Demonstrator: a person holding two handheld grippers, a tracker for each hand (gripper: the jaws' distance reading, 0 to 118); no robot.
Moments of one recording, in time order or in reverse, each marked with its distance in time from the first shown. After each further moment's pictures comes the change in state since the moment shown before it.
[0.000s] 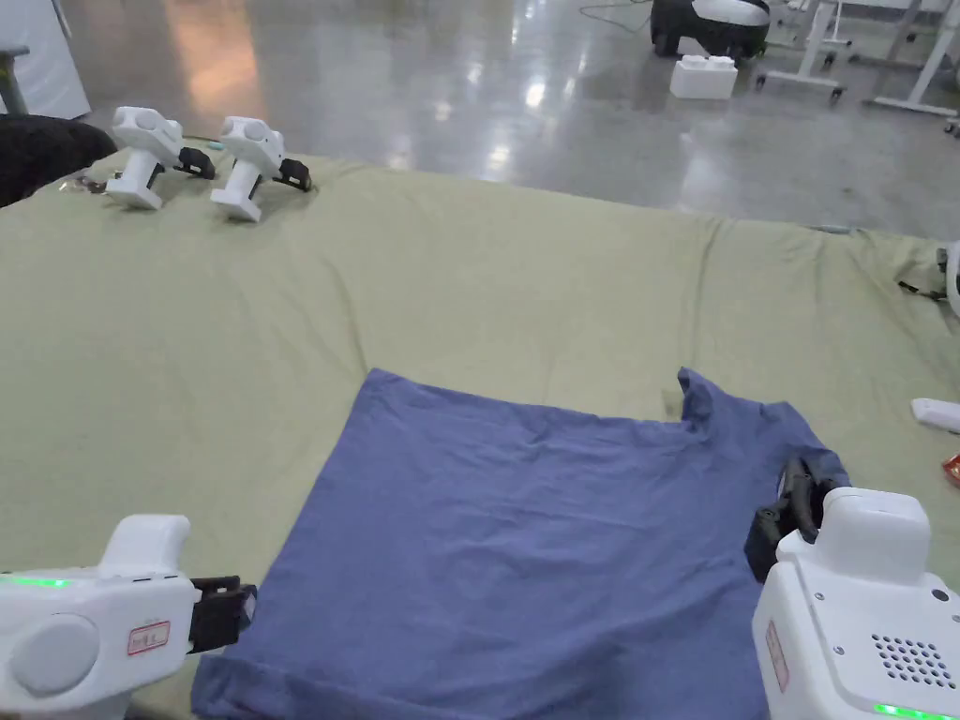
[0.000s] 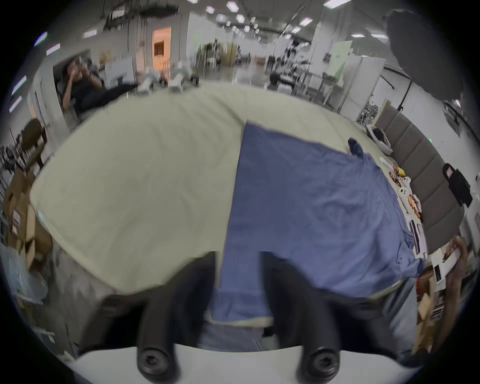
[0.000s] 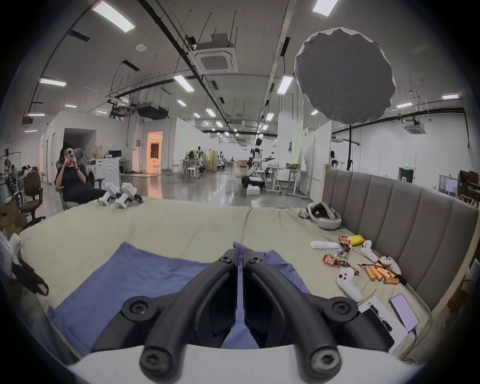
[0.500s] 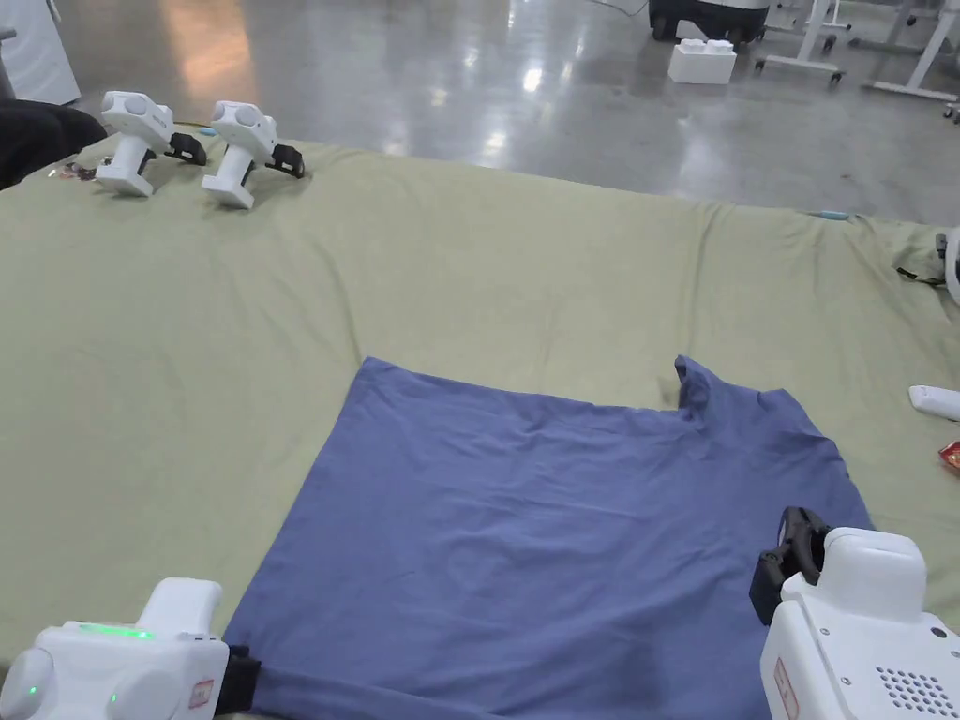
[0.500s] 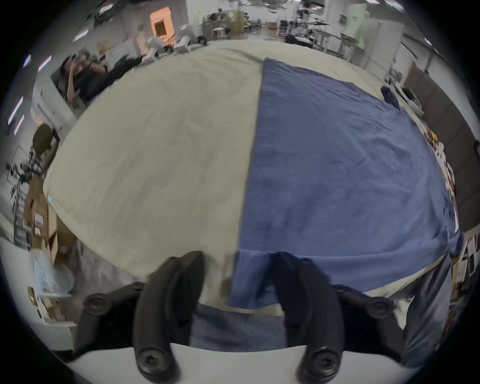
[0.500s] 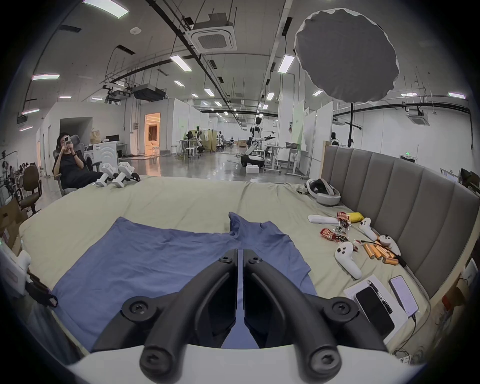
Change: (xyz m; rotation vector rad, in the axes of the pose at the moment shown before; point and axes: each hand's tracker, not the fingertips) left arm 0.021 -0.037 -0.051 -0.126 0.214 -0.130; right arm 0.017 -0.032 0.003 -0.128 -0.011 -0.001
